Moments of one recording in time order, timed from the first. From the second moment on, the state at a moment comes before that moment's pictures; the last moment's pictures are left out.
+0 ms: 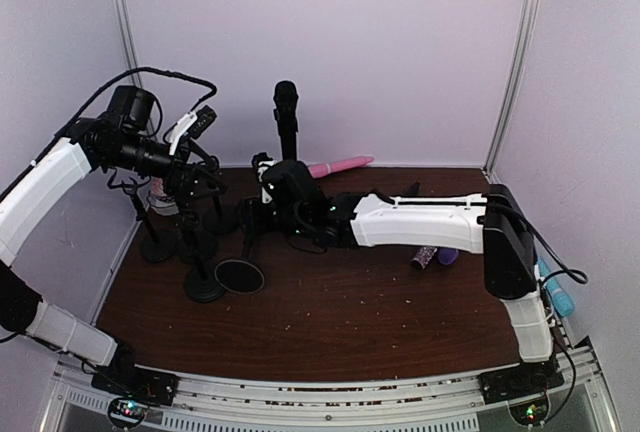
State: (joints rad) left arm -0.31 1.34 1.44 -0.89 0.71 0.46; right arm 1.09 2.17 1.83 -0.05 0.27 0.46
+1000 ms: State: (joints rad) left arm -0.29 1.27 1.43 -0.98 0.74 0.64; right arm 0.97 2.59 2.16 -0.10 -0.18 1.03
